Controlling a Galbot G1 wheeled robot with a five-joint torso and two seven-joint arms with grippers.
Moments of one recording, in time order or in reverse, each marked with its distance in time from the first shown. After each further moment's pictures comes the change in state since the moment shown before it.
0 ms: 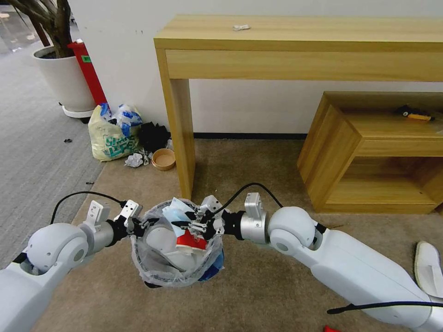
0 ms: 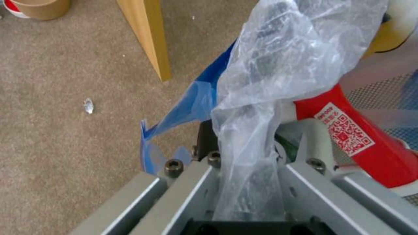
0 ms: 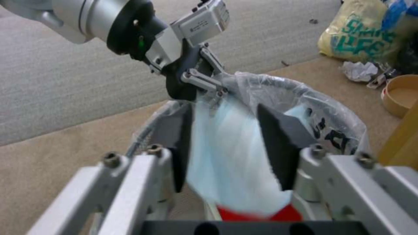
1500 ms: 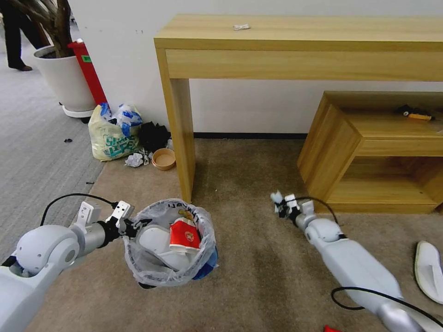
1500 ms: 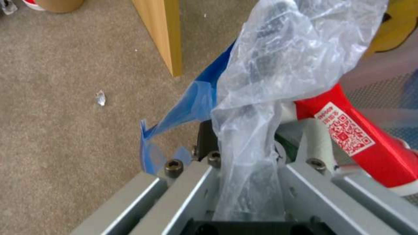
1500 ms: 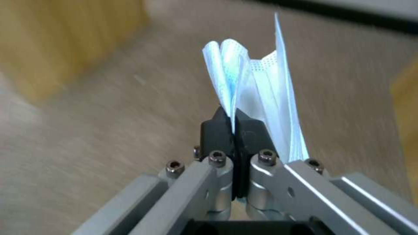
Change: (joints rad) left arm 0.045 -0.008 -0.075 0.020 0.009 0.000 0.037; right arm -0.176 0.082 0.414 -0.659 -0.232 0.228 0.165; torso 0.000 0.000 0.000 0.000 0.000
